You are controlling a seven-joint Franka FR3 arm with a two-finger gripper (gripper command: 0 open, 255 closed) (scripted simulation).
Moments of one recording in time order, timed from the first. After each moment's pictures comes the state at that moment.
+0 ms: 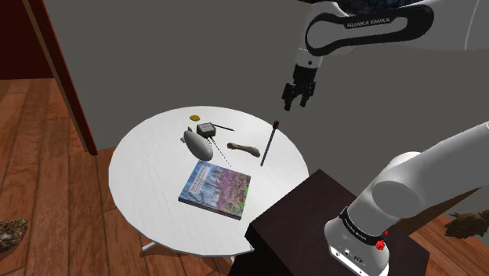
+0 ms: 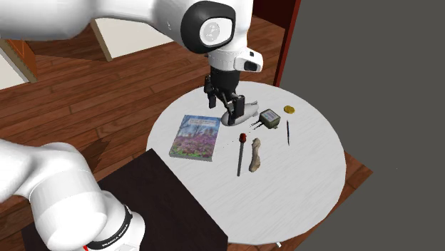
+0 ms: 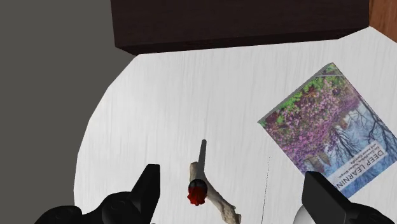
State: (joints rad) arm -0.04 -0.36 -0.06 -2.31 -0.04 1.84 0.02
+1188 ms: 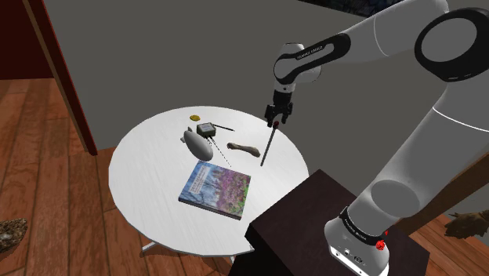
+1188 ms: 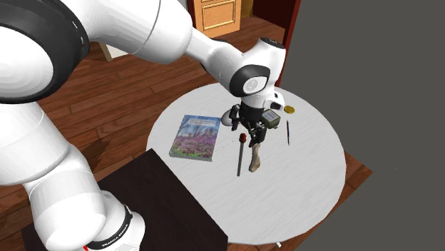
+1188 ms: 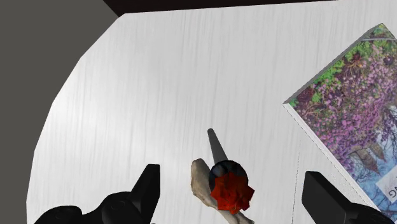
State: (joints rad) arm -0.06 0.07 -0.12 -2.21 0.02 2.09 -0.09
